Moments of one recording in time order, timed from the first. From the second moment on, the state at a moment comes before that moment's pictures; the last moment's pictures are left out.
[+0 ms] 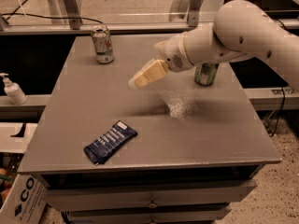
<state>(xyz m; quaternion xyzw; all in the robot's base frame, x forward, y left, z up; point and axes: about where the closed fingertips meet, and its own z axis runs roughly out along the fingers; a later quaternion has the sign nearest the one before) 0.615 0.006 0.891 -0.49 0.72 0.26 0.42</state>
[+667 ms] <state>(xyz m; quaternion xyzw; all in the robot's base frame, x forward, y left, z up) 0.661 0.065 0.908 -0.42 0.70 0.33 0.47</state>
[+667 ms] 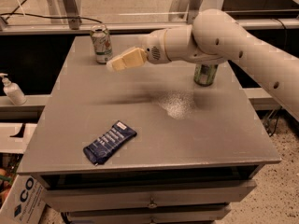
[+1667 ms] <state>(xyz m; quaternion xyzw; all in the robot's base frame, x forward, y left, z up) 0.670 0.084 0.896 -0.40 0.69 0.35 0.49</state>
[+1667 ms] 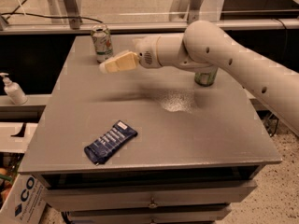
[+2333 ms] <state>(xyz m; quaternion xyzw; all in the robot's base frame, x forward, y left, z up) 0.716 0.114 0.879 -0.37 0.68 0.33 0.53</state>
